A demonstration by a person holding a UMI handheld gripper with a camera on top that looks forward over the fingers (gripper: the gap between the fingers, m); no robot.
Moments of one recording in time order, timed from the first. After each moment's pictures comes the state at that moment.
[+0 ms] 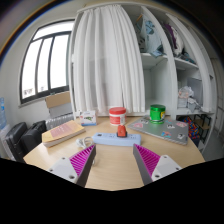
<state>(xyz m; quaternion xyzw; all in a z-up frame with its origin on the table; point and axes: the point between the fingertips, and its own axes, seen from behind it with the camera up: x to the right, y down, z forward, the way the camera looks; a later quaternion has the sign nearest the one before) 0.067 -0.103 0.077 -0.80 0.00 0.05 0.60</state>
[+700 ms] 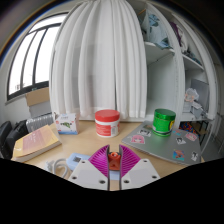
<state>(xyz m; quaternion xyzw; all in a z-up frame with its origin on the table) 0.071 0.111 0.051 -0.81 0.02 0.00 0.59</state>
